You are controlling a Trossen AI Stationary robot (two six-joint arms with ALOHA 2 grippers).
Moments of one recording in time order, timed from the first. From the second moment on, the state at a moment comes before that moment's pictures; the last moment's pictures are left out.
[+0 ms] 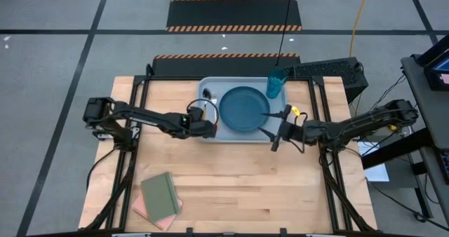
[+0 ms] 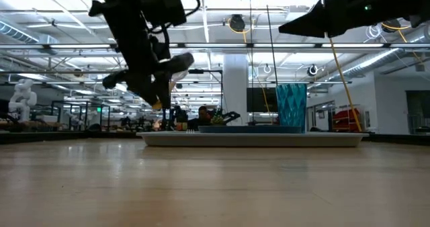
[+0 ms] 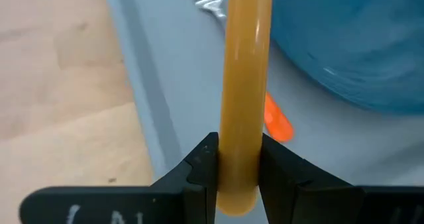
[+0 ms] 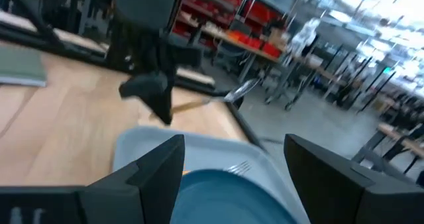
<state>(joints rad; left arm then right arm) 0.00 1.62 0.99 -0.54 -0.51 -1.15 0.18 0.97 0.34 0.55 0.55 -0.37</state>
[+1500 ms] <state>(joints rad) 0.17 1.81 1.01 -0.45 -0.26 -1.36 0.18 0.90 0.29 0.64 0.55 -0.67</state>
